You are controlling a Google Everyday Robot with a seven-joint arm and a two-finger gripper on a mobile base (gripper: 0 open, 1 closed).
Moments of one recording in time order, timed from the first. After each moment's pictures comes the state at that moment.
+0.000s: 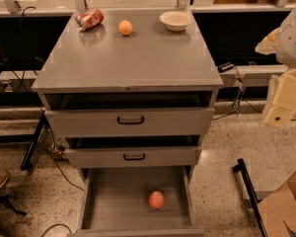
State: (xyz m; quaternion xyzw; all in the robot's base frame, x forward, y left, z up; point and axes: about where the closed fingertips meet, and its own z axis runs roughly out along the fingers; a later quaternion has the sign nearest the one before) arm 0.438 -0.216 0.978 -0.60 0.78 -0.04 0.16
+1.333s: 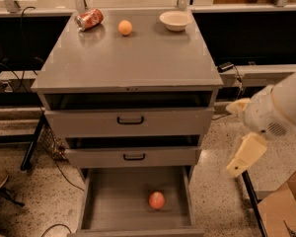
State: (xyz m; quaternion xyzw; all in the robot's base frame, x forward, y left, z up) arm 0.429 -0.189 0.839 -0.56 0.79 0.12 0.22
